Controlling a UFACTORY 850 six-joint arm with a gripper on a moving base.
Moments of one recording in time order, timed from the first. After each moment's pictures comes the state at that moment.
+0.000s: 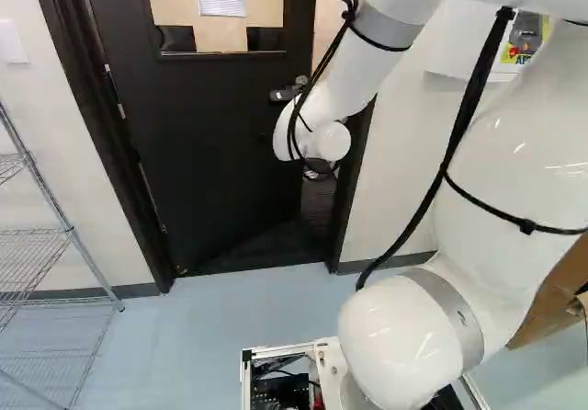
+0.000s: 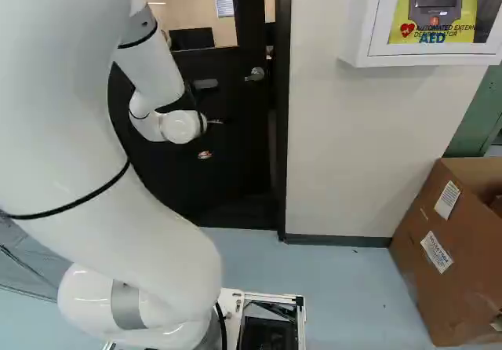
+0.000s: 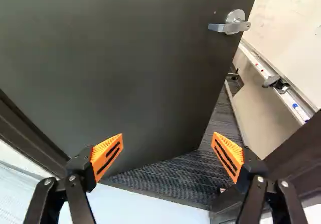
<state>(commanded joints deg) 11.1 1.0 -30.0 -0.4 38.5 0.0</state>
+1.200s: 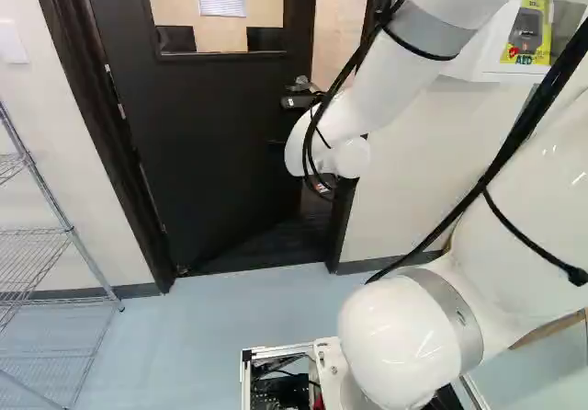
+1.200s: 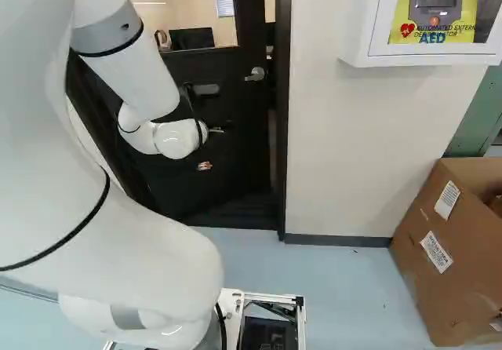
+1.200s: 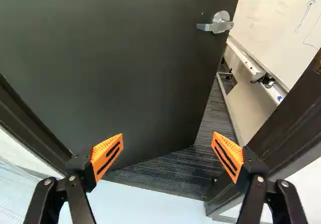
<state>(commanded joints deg) 9.8 9.1 -22.2 -0.4 39.1 0.0</state>
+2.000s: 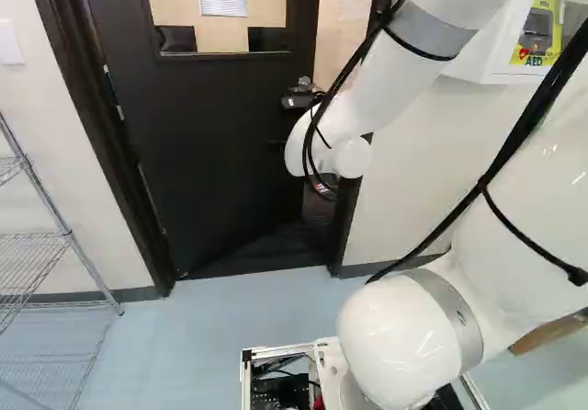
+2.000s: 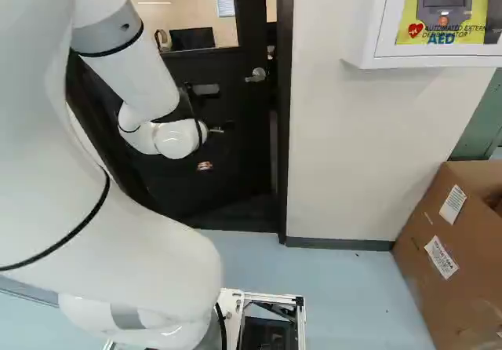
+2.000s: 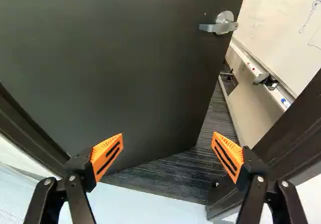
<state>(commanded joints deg) 9.8 9.1 -22.2 -0.4 39.1 0.0</state>
